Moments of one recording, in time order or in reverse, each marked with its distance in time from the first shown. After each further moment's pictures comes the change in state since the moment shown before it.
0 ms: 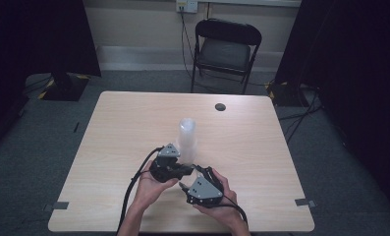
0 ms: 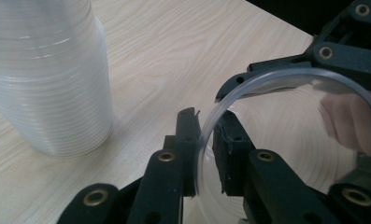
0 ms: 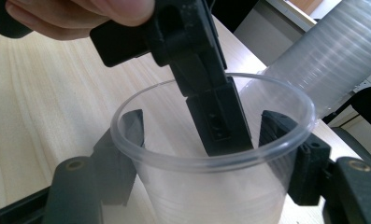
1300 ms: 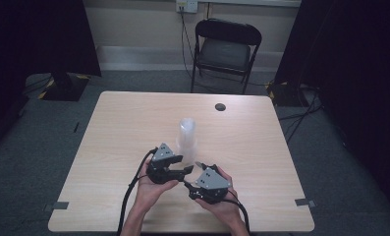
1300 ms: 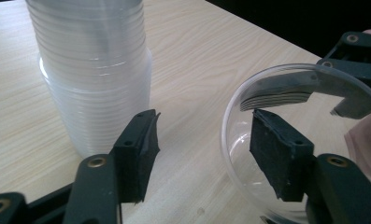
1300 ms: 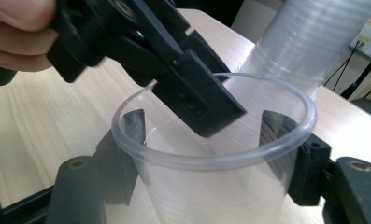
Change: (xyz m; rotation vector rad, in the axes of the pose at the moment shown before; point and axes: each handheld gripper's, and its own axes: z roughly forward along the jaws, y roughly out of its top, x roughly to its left) left arm -0.002 -0.009 -0.006 -0.137 0.147 -0.028; right arm -0.015 -0.007 0.001 -0.007 0.021 0.216
